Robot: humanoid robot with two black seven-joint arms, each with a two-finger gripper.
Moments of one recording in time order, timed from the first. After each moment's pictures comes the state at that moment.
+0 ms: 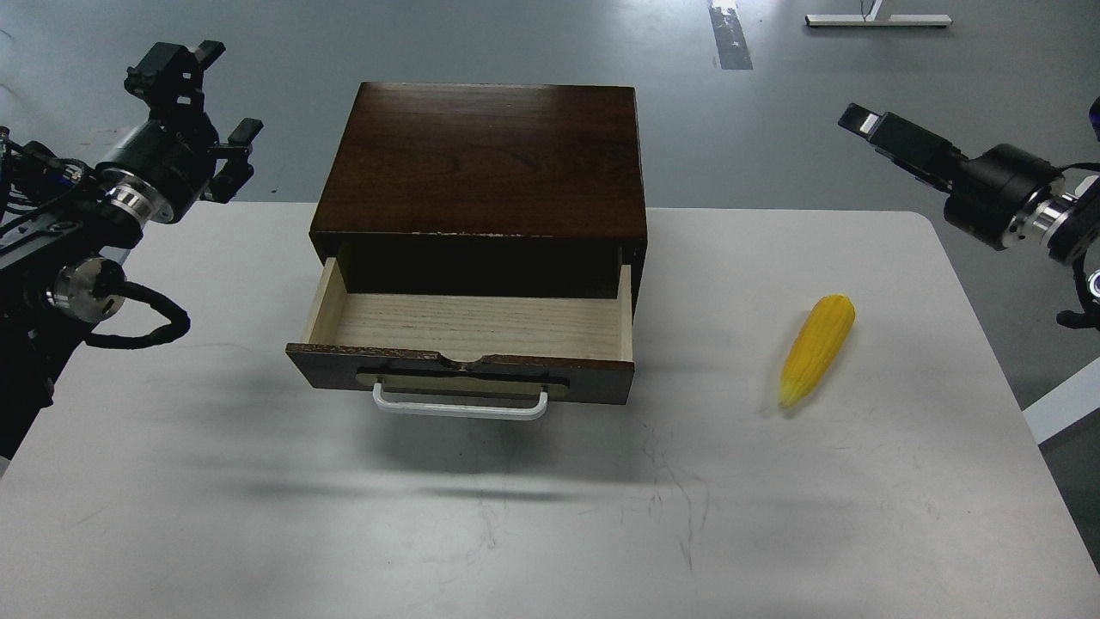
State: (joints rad) left arm -0.93 0.60 -0.32 -0.73 0.07 -0.24 -0.49; right arm 0.80 -0.89 0.53 1.15 -1.21 0.13 0.25
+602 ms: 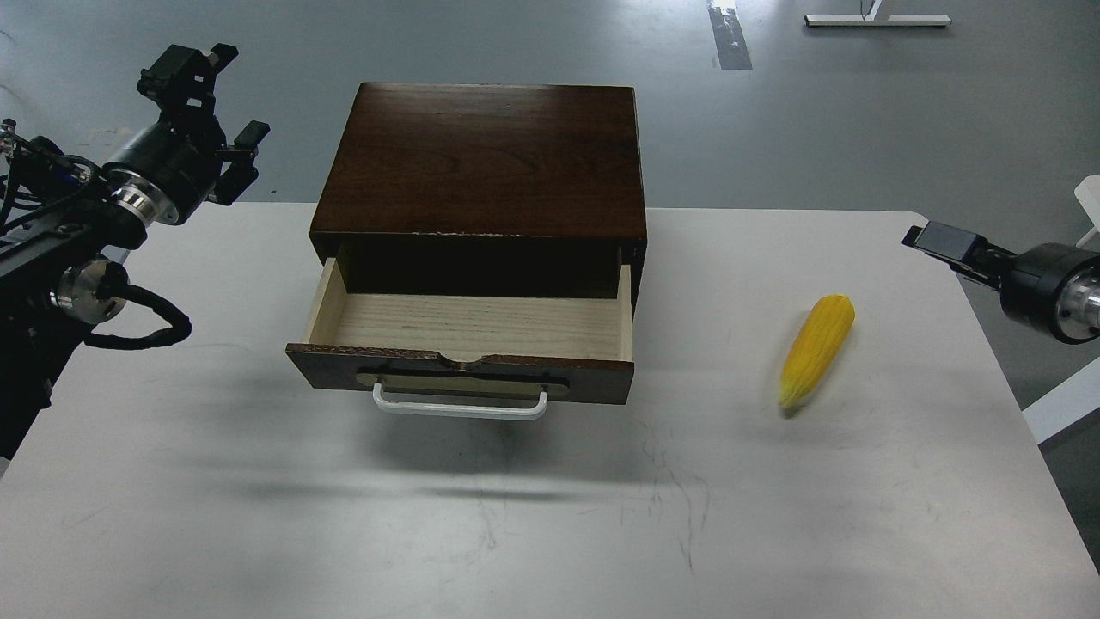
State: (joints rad) left arm -0.93 0.60 -0.32 -0.74 0.13 -0.24 -0.49; right arm 0.75 -1.06 0.41 1.38 -0.96 0.15 -0.13
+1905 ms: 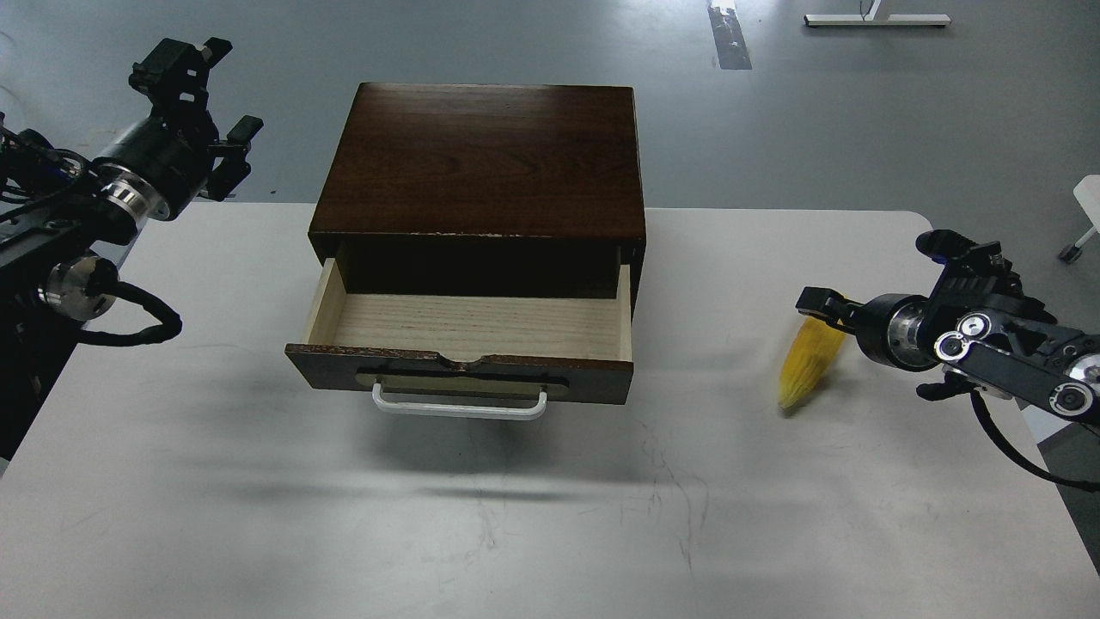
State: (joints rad) left arm -0.93 0.62 -0.32 -0.74 0.14 -0.24 -0.49; right arm 0.91 -0.62 0.13 1.09 -0.92 0.12 -0.38
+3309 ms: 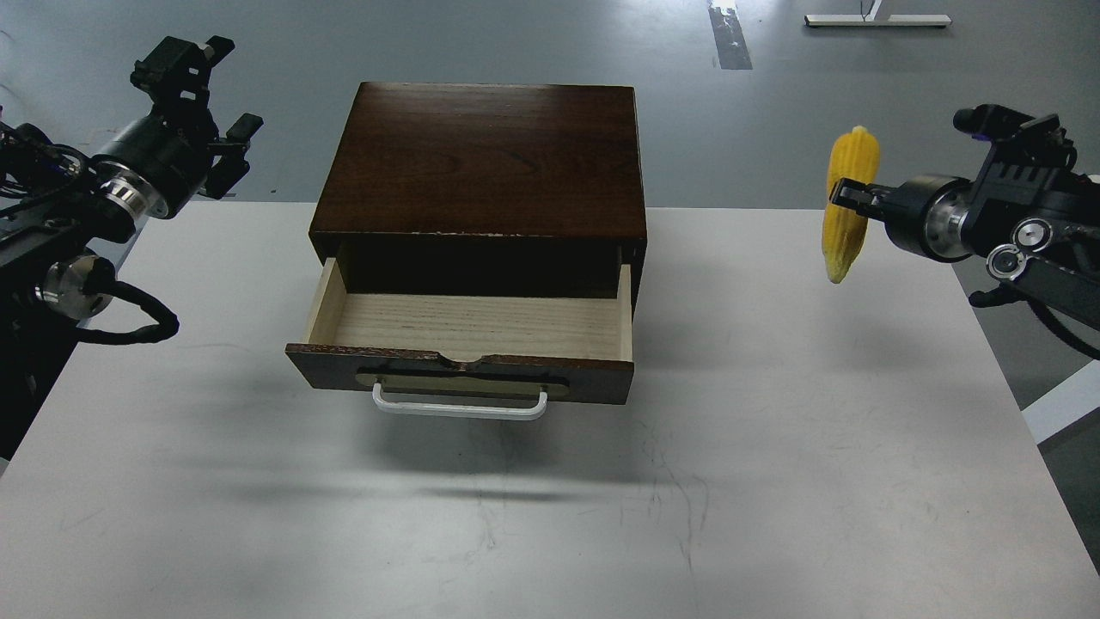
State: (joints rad) left arm -0.94 0.63 -0.33 -0.74 0.18 -0.25 -0.49; right arm 1.20 -0.75 0.11 1.18 -1.22 0.13 -0.17
